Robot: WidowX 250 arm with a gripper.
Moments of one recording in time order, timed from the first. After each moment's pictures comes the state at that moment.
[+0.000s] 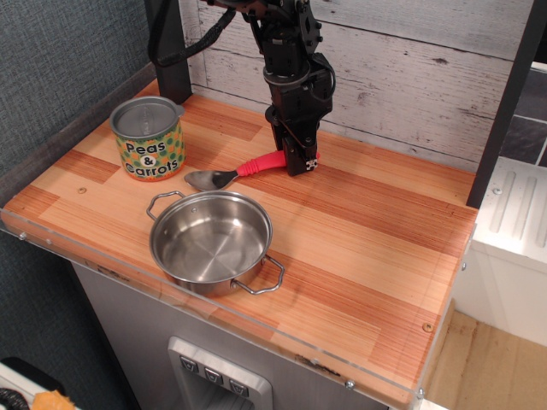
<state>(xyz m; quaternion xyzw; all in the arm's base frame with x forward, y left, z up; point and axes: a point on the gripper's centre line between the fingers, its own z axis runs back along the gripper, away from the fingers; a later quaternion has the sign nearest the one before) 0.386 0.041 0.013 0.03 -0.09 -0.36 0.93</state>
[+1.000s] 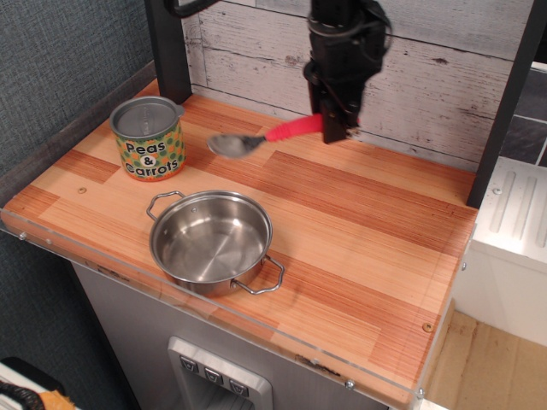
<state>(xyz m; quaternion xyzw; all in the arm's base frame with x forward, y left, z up) 0.376 -0.008 0.077 0.06 -0.11 -0.38 0.92</state>
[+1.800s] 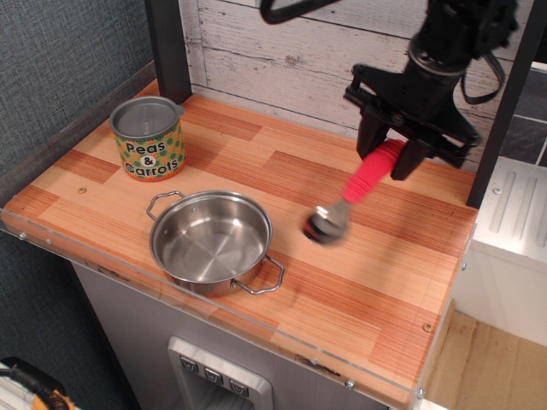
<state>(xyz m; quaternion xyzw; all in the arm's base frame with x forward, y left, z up) 0.350 -0.069 0.080 0.12 -0.09 -0.02 0.99</state>
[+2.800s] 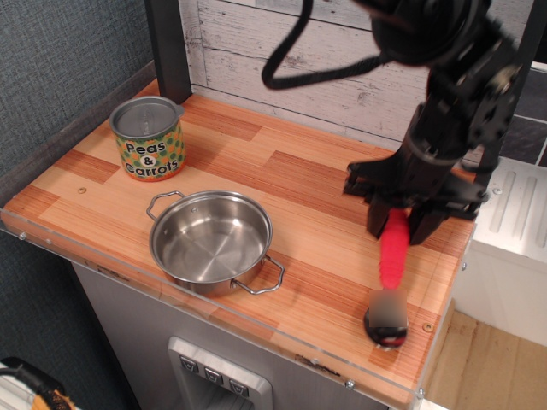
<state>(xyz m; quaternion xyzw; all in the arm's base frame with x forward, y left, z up) 0.333 -0.084 0.022 0.07 -0.10 0.15 0.98</state>
